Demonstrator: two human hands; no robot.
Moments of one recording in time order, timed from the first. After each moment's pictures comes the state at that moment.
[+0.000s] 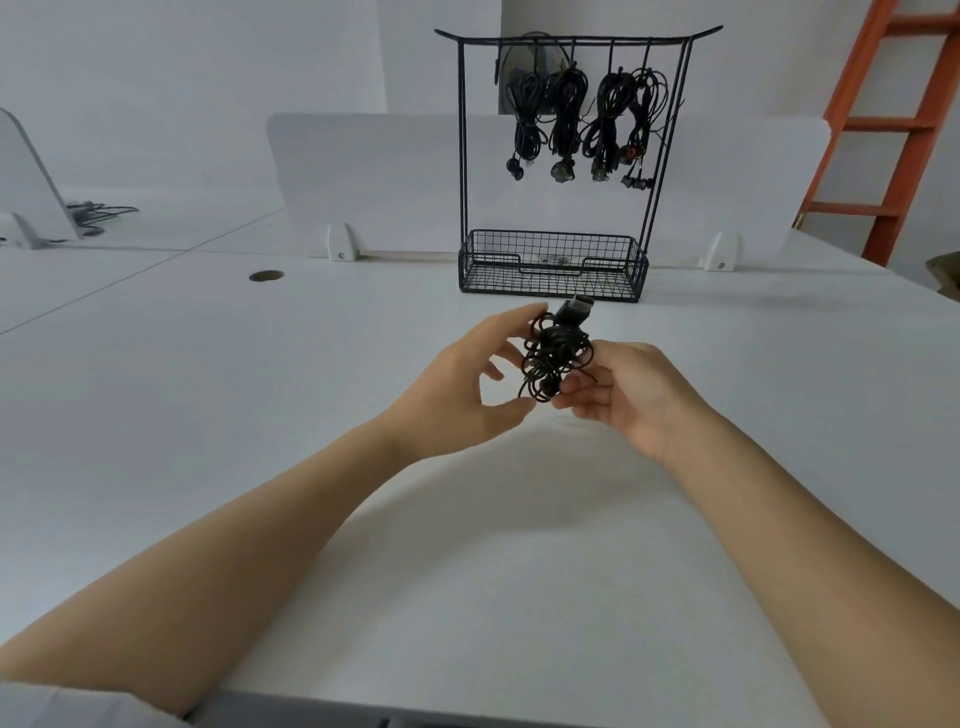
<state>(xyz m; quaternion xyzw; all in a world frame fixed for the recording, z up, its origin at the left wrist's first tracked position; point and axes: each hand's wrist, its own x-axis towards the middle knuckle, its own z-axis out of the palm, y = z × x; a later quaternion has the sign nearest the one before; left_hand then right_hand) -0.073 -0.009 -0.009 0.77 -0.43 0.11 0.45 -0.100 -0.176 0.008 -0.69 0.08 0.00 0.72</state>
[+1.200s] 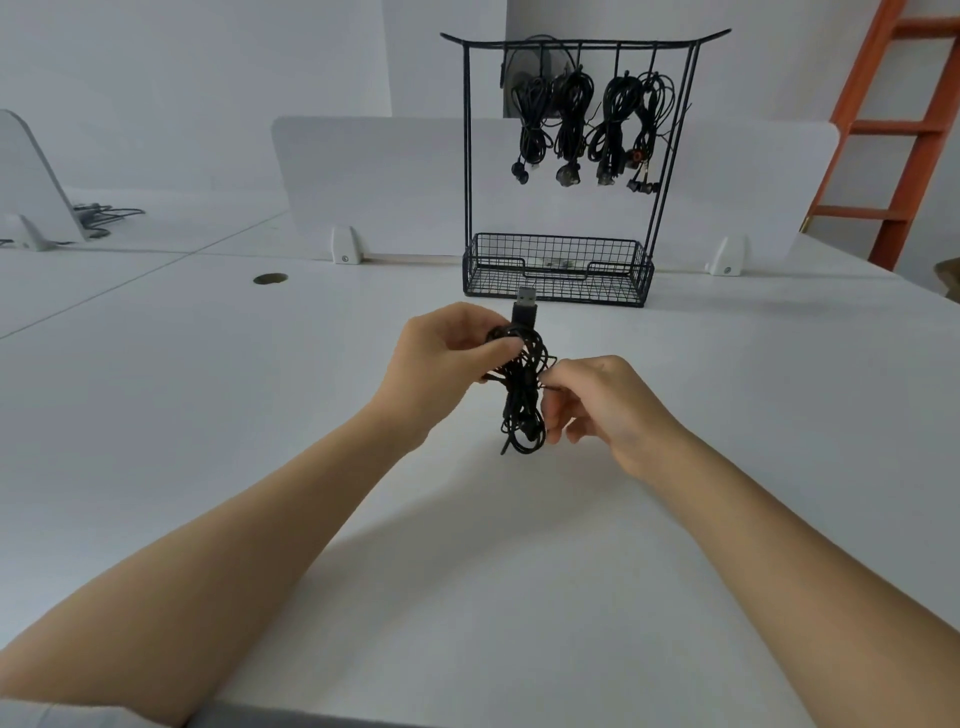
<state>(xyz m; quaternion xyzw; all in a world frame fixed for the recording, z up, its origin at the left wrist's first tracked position) -0.074 -0.009 0.011 0.74 -0.19 0.08 0.64 -0.097 -0.161 -0.003 -0.79 -0.01 -0.02 0.61</state>
